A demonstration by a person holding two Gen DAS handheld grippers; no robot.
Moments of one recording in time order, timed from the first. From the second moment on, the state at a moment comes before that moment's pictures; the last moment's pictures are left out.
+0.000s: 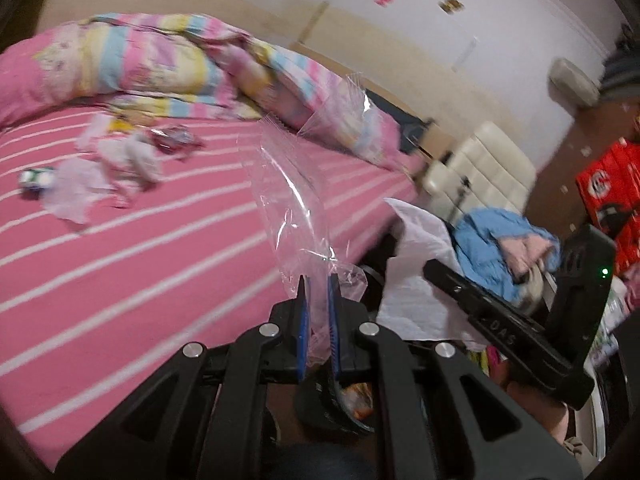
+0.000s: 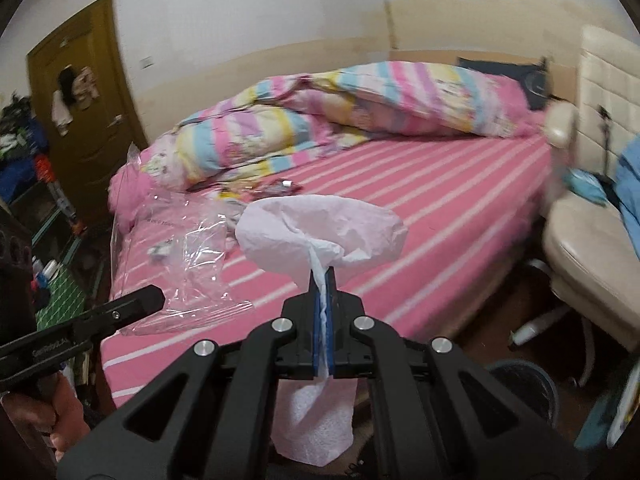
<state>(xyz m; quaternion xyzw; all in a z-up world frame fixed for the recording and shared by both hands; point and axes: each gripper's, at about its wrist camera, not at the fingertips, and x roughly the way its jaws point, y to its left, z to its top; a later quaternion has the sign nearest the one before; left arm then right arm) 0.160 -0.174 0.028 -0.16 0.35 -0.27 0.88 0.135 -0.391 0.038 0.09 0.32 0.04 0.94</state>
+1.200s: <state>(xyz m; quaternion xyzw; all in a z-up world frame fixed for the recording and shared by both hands) 0.166 -0.509 -0.235 0.03 0.65 -0.38 0.66 0.047 -0.655 -0.213 0.24 0.50 -0.19 0.81</state>
